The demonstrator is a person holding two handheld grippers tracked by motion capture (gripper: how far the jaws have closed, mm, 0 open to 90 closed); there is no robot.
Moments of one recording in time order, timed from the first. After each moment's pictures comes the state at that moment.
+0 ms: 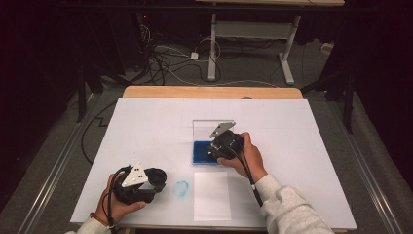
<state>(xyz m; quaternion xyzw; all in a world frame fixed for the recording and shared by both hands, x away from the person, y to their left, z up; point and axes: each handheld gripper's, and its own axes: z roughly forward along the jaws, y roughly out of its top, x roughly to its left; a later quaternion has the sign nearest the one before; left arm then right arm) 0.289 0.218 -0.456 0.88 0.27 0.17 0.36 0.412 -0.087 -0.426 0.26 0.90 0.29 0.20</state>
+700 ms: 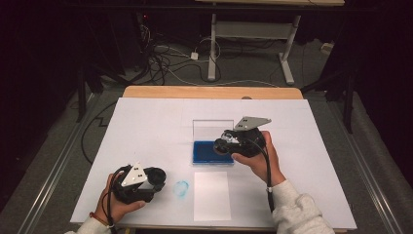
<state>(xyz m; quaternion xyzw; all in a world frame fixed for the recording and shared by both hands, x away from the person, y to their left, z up) 0.289 0.218 -0.456 0.88 0.27 0.17 0.36 0.391 -0.137 -0.386 0.27 0.84 0.43 0.18</state>
